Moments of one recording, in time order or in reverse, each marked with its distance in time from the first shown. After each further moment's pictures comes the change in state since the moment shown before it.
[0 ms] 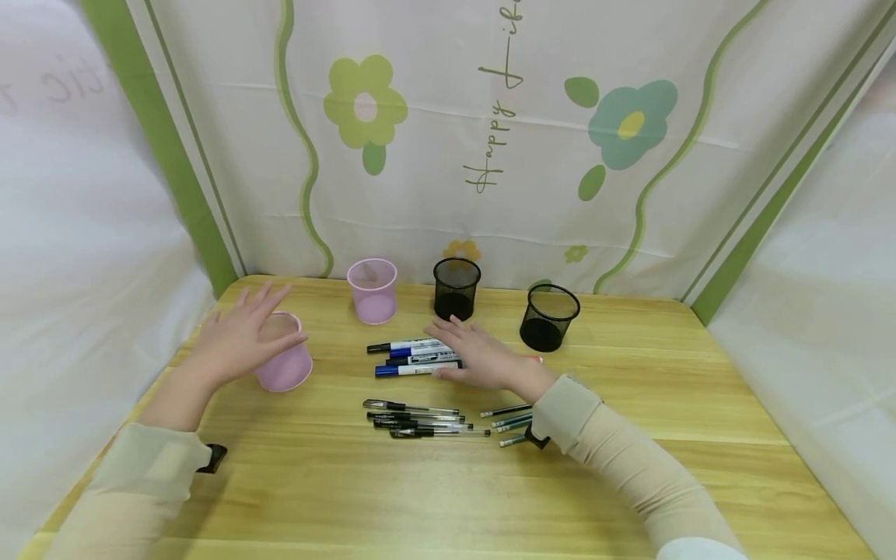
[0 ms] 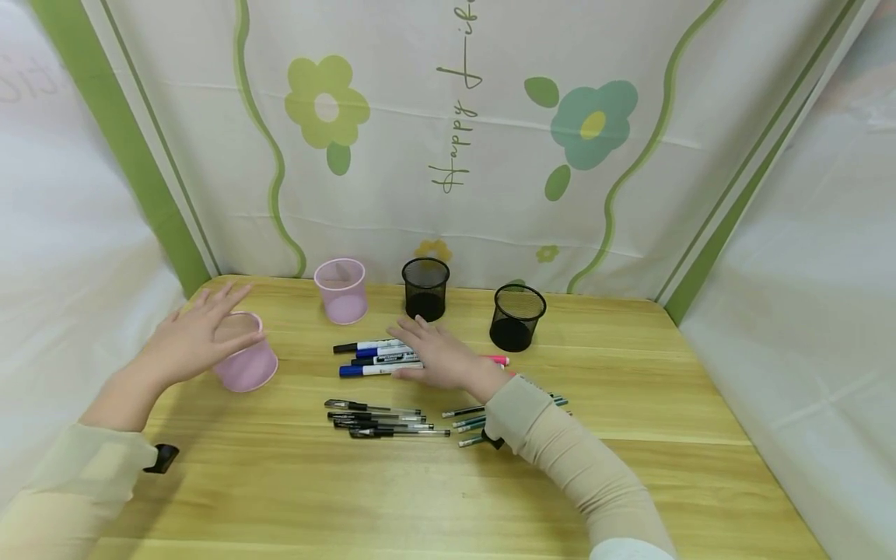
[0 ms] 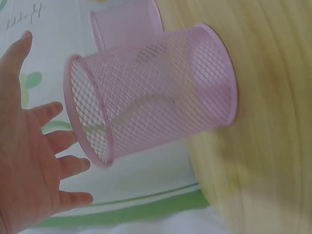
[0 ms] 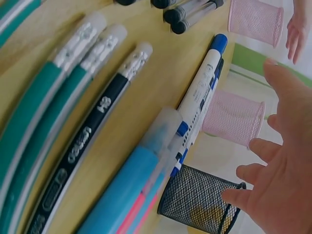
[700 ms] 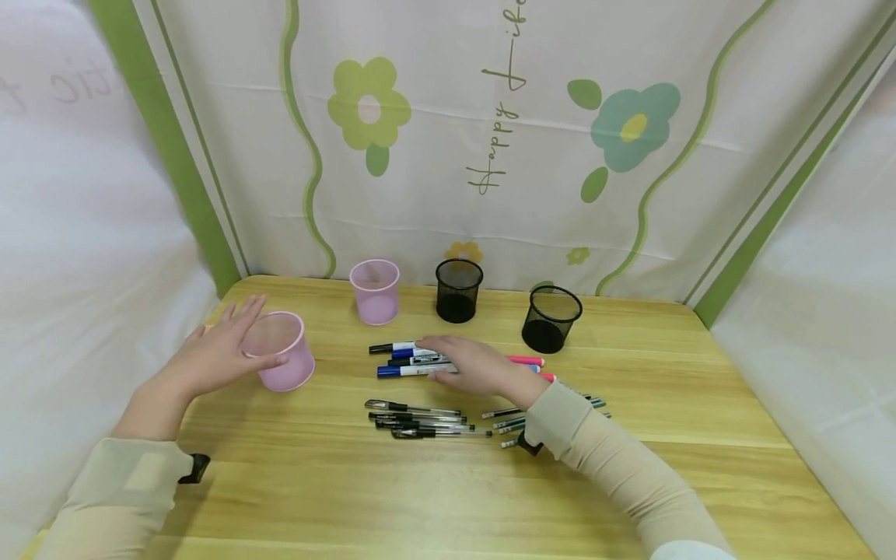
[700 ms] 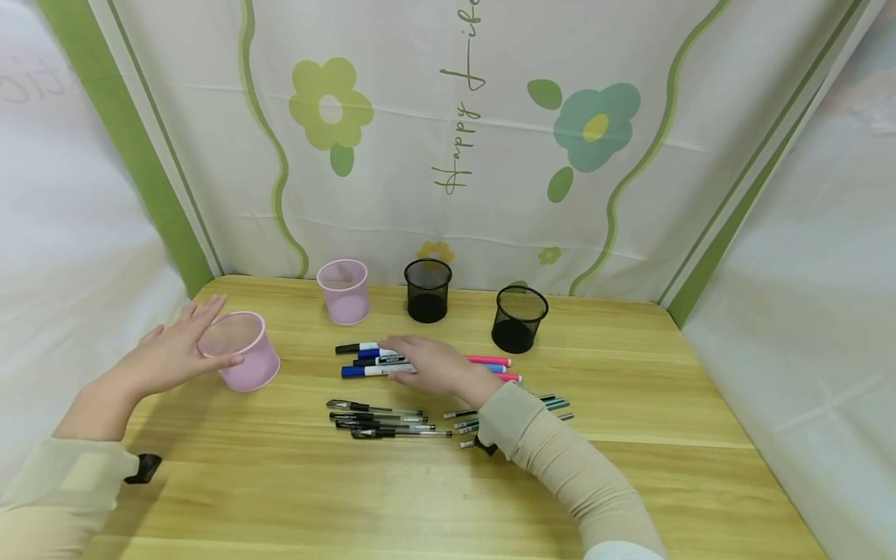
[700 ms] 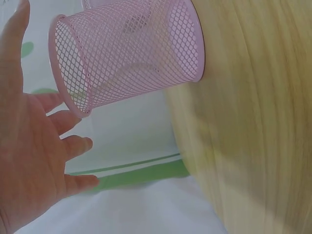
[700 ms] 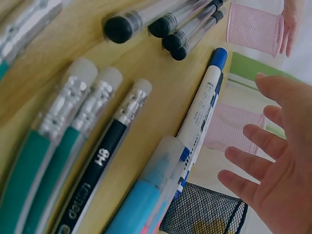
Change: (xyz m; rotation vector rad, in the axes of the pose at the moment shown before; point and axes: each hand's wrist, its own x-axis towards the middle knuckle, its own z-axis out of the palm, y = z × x) left_hand -0.021 -0.032 0.001 -0.071 -0.055 0.011; right_hand 0.008 -0.012 0.009 0.037 0.020 -0.047
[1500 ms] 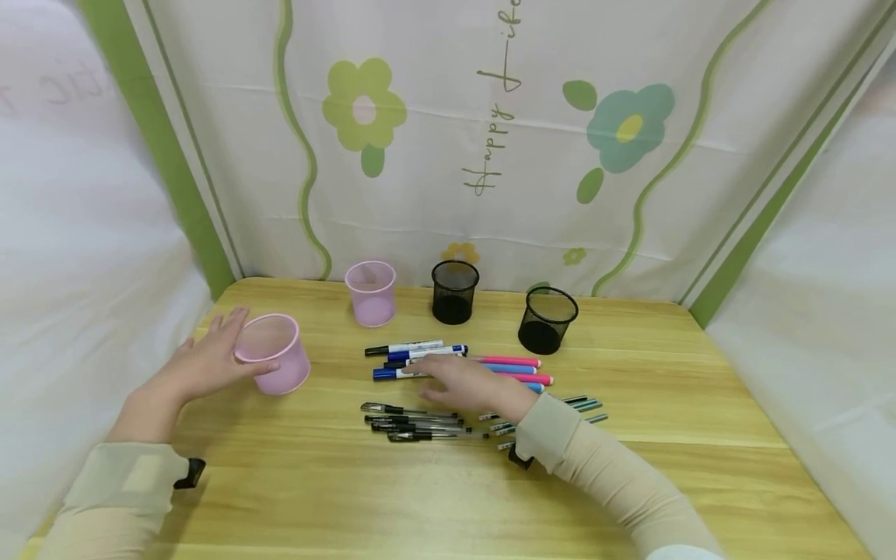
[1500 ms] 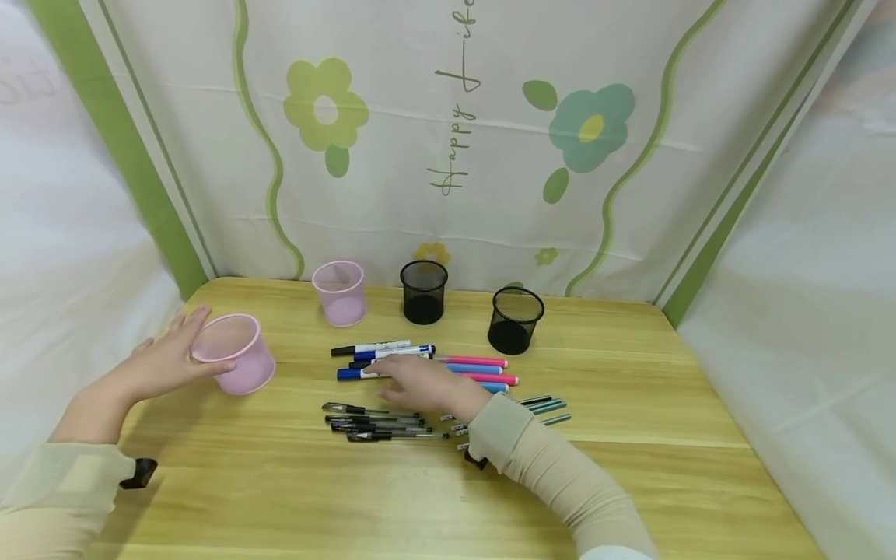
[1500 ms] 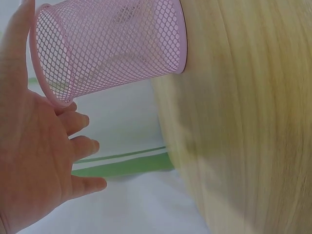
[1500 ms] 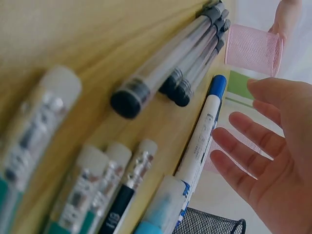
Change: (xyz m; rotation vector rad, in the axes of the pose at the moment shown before) left_hand 0.003 -0.017 0.010 -0.053 -0.023 -0.053; right_hand -0.003 -0.017 0.013 0.028 -0.076 -0.030
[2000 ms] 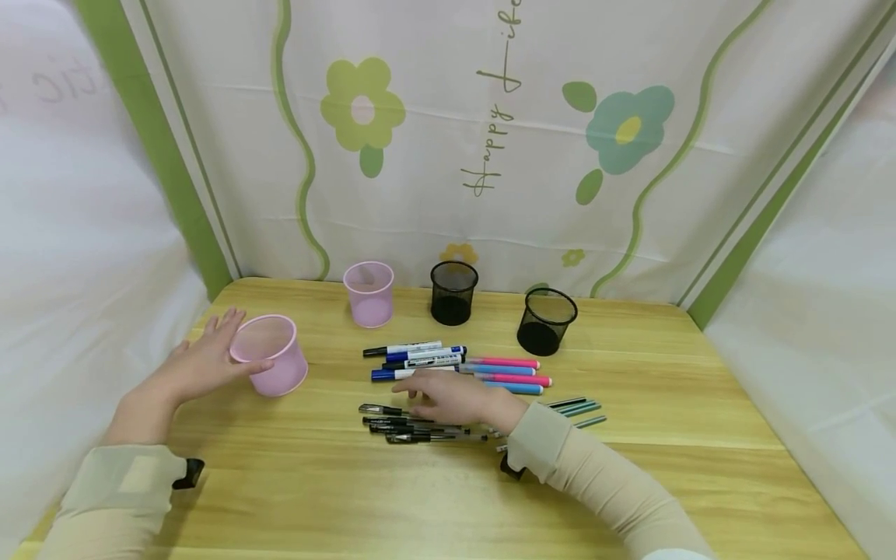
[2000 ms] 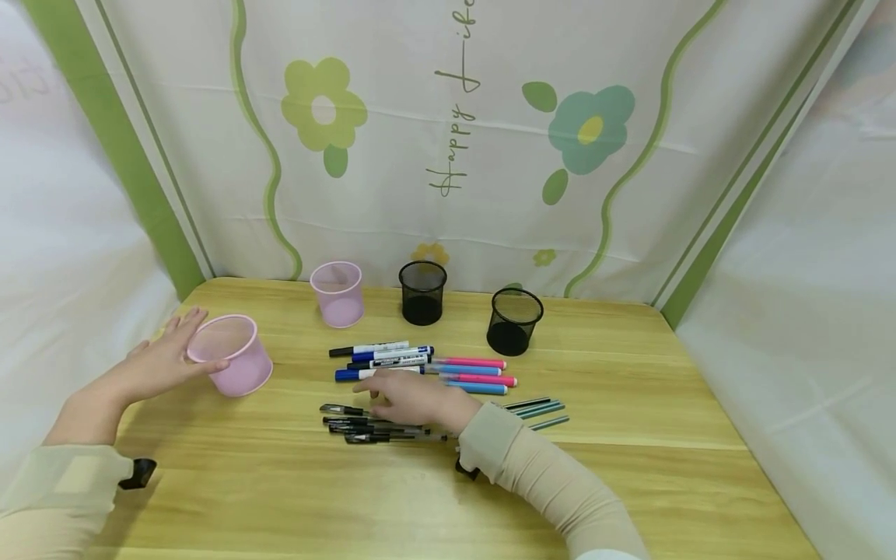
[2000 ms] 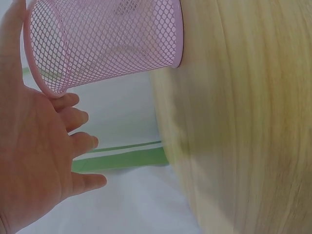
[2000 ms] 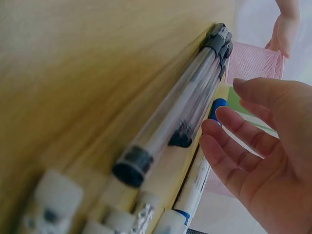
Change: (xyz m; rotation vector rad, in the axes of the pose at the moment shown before) left_hand 0.001 -0.007 0.000 -0.021 -0.024 -0.006; right_hand 0.007 -0.009 0.014 0.036 -0.053 -0.053
